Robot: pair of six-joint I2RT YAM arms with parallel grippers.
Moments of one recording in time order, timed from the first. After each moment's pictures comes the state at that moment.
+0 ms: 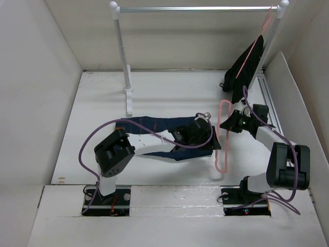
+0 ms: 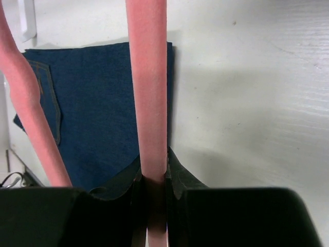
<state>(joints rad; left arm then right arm) -1.12 1.85 1.27 -0.05 0.09 -1.04 -0.15 1.41 0.69 -0.08 -0.71 0.29</state>
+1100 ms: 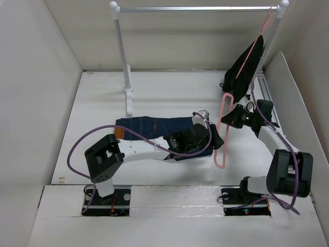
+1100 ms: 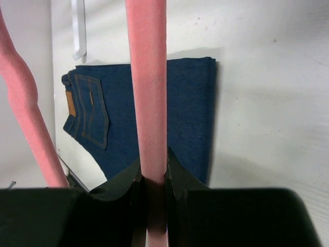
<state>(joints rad) -1.20 1.71 1.14 0.11 -0.19 -0.97 -0.17 1.35 0.74 -0.11 -0.80 0.45</state>
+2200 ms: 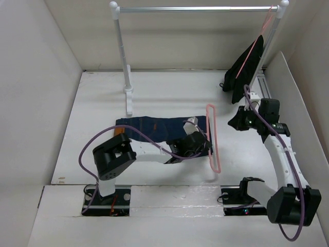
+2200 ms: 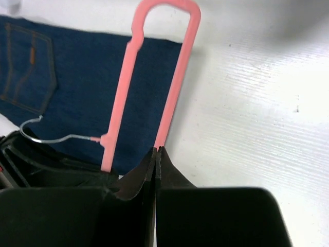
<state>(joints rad) -1.20 1.79 1.03 0.23 -0.31 -1.20 -0.11 1.03 0.89 -0.56 -0.56 0.03</state>
